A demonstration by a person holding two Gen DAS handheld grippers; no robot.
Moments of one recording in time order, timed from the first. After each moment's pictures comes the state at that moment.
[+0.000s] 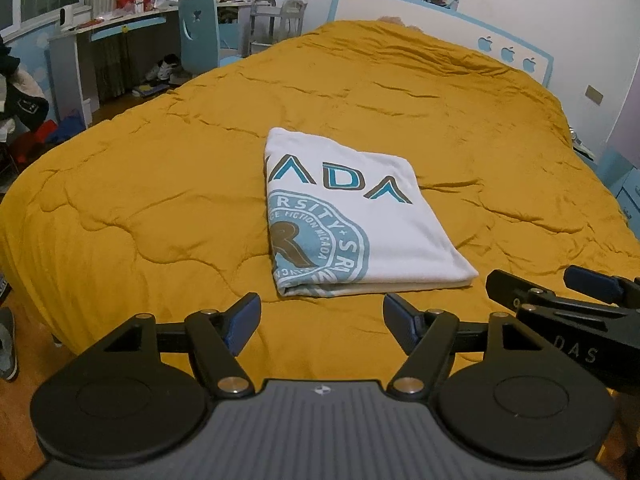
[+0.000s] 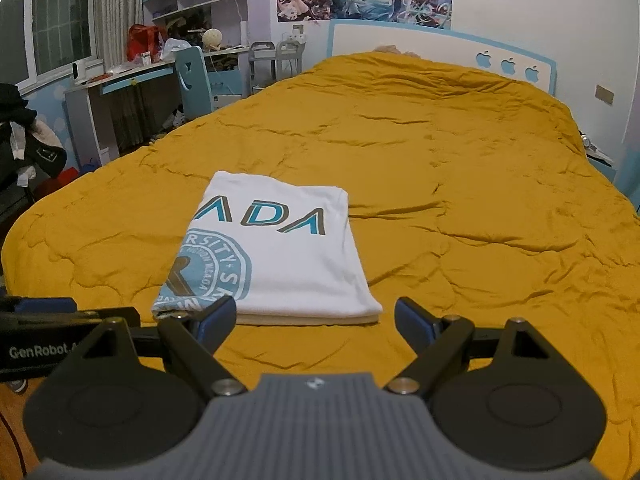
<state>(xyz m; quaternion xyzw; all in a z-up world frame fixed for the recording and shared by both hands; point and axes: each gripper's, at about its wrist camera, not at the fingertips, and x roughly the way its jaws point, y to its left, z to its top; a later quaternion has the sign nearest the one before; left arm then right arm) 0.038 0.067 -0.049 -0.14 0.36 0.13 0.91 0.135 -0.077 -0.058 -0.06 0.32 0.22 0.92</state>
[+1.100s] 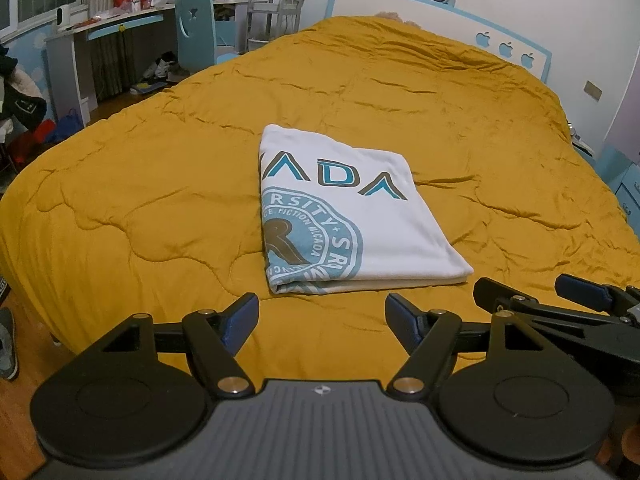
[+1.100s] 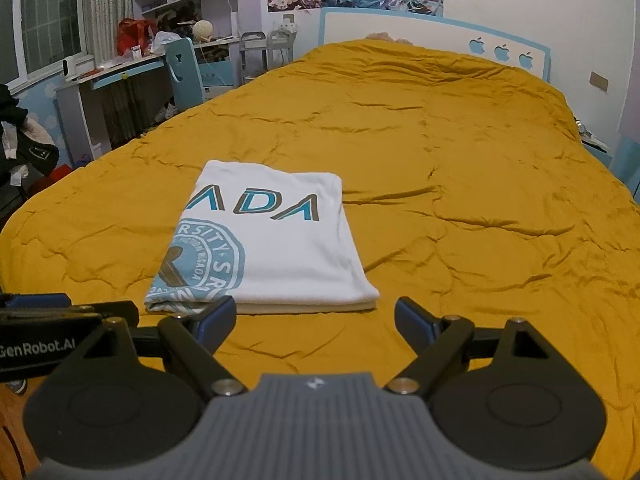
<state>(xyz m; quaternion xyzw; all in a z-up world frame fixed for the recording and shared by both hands) 0.044 0.061 -0.047 -0.13 0.36 0.13 0.91 0.138 -0.076 -0.066 -0.05 0.34 0.20 0.92</state>
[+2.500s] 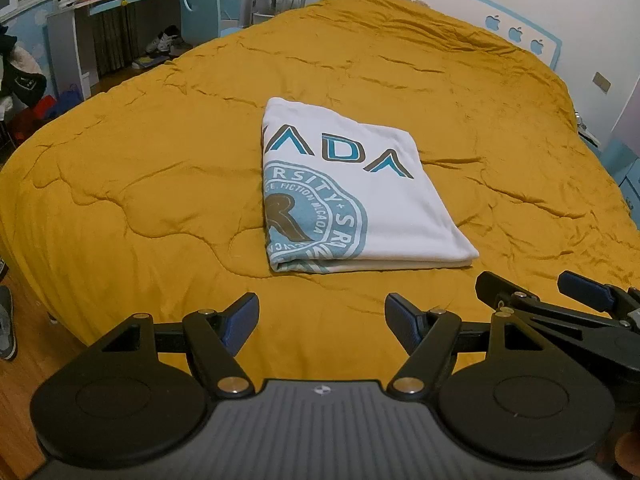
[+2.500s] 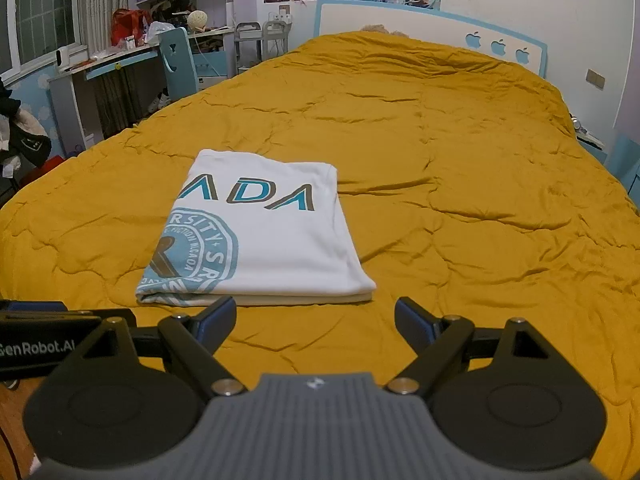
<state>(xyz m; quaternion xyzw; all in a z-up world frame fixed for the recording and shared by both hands) 0.047 0.063 -0.055 -0.15 0.40 0.13 0.90 0.141 -0.074 -0.072 -0.06 0.35 0.20 0.91</state>
